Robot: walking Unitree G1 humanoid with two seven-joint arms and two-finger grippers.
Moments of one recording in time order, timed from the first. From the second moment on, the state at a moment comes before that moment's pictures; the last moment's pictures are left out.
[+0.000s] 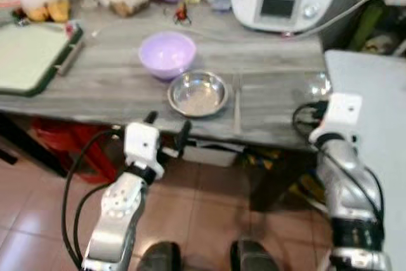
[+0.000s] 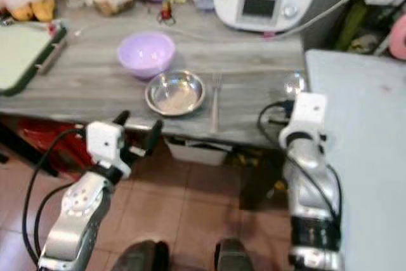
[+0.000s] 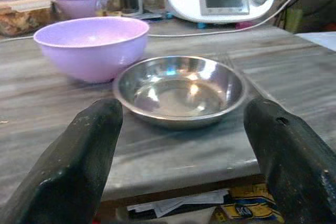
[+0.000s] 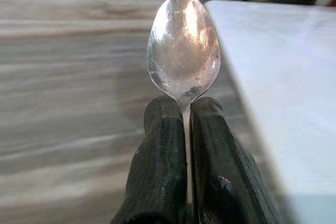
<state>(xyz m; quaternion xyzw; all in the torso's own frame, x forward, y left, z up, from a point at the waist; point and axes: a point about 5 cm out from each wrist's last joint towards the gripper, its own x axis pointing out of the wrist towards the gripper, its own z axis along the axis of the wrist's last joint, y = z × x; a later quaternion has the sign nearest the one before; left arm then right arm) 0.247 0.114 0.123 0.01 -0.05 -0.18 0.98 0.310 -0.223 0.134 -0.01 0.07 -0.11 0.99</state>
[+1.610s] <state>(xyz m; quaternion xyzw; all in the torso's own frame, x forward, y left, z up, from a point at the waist) 0.235 0.119 0.124 0.01 -0.02 -0.19 0.98 0.363 -0.126 0.137 0.09 0.10 -0.01 0.99</state>
